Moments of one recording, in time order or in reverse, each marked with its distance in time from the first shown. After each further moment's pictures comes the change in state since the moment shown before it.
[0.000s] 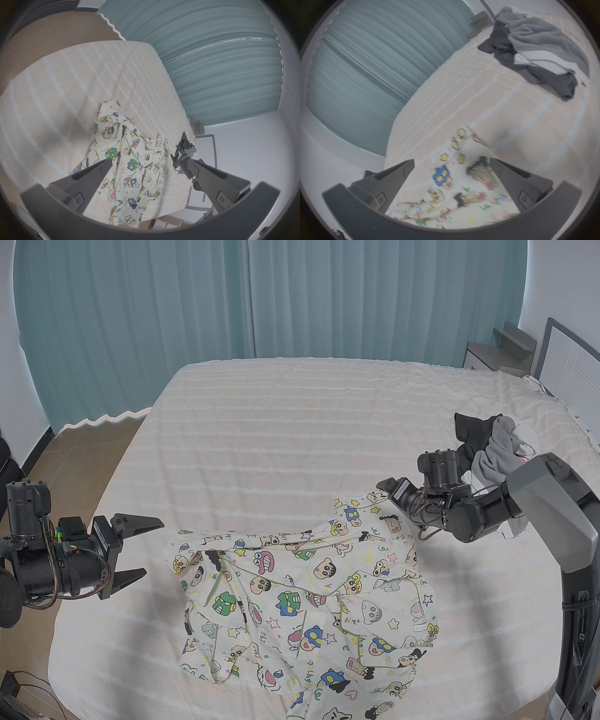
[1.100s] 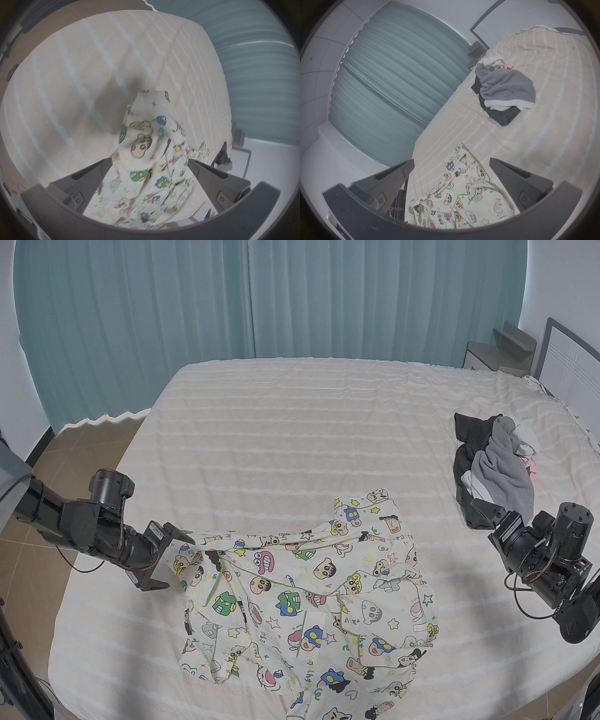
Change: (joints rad) left arm 0.010 0.533 -0.490 0.423 0.096 -0.030; right arm -0.101 -0.620 1.185 -0.870 0.024 0.030
